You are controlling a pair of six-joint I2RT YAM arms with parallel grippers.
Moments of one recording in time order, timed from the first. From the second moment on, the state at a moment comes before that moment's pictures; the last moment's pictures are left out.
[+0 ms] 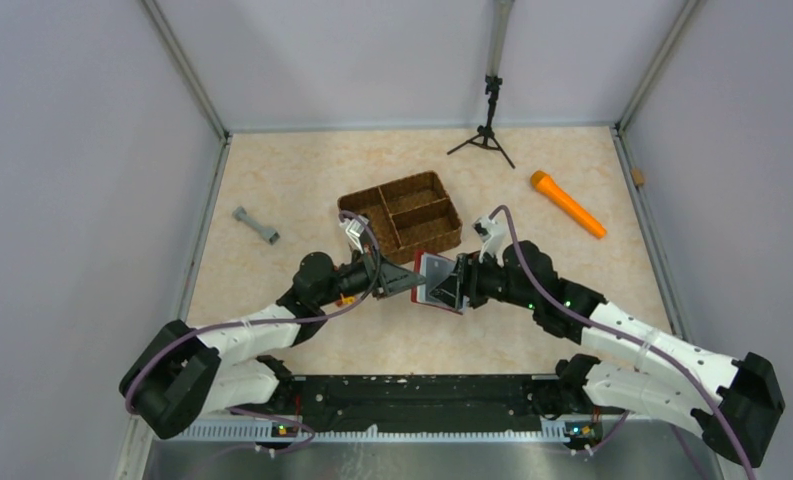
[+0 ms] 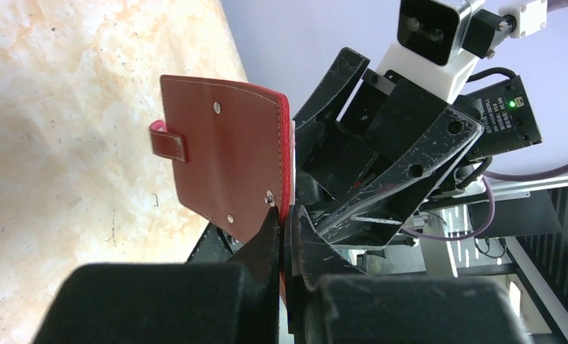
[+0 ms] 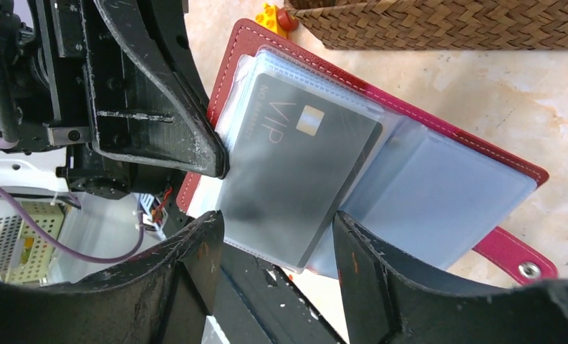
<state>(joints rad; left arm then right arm) -0.68 1.16 0.34 0.82 0.53 -1.24 0.85 0.89 0.61 -0.12 -0.17 0.65</state>
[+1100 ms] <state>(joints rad) -0.68 1.13 0.34 0.84 0.53 -1.28 0.84 0.87 0.60 -0.19 -0.06 0.66</state>
